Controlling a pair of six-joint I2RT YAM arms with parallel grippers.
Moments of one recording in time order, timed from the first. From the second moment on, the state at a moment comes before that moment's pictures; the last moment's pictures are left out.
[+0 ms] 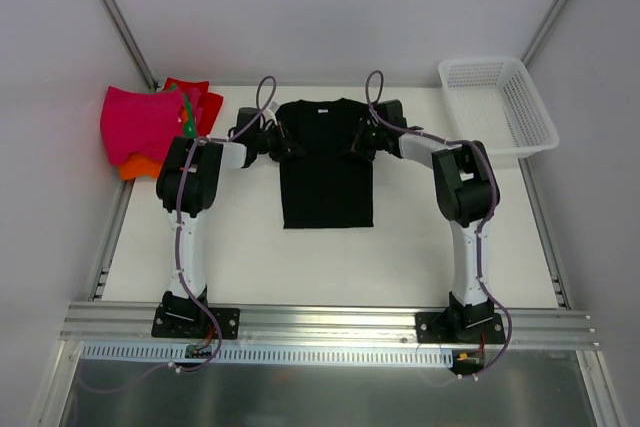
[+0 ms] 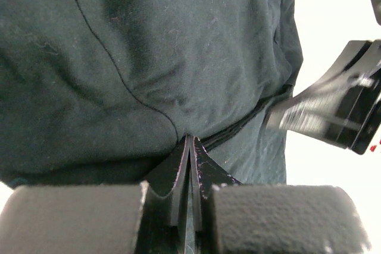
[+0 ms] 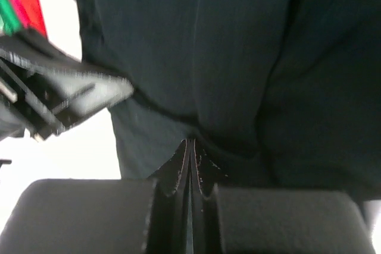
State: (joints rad) left arm -0.21 2.23 1.32 0.30 0.66 -0.70; right arm 0.35 2.19 1.47 -0.07 -0.51 0.75
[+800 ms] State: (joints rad) left arm -0.18 1.95 1.36 0.15 0.59 -0.58; right arm 0.26 2.14 1.81 -0.39 -0.40 0.54
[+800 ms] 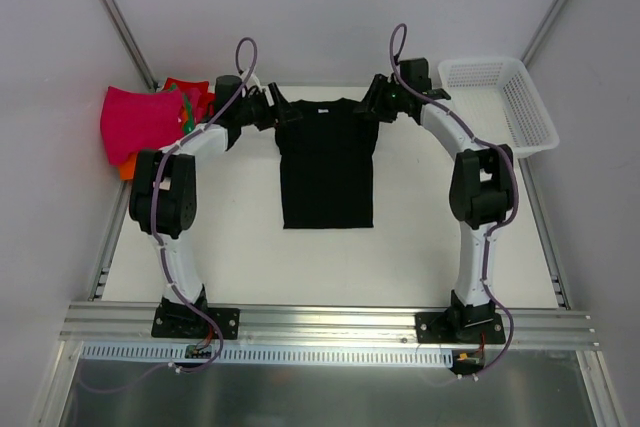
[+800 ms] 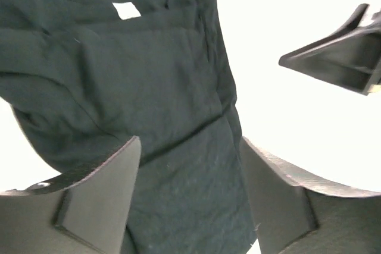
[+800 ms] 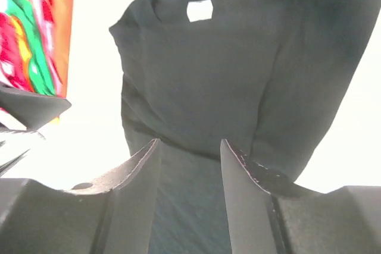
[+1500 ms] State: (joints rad) left arm -0.32 2.02 1.15 0.11 0.57 -0.59; right arm 0.31 2.16 1.49 -0.29 -0.49 0.67
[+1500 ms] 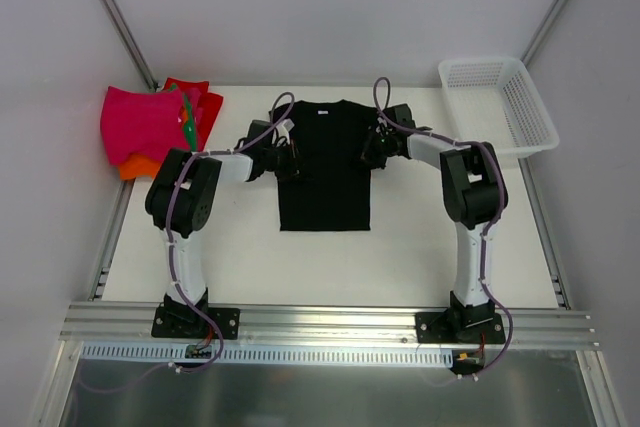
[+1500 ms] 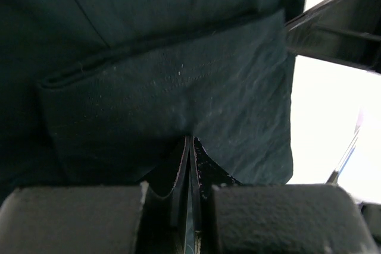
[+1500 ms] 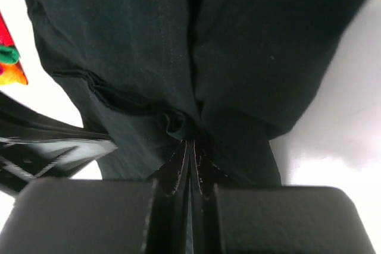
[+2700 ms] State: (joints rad) left arm -0.33 1.96 0.95 0.31 0.56 -0.66; right arm 0.39 1.98 1.10 -0.06 -0.55 0.79
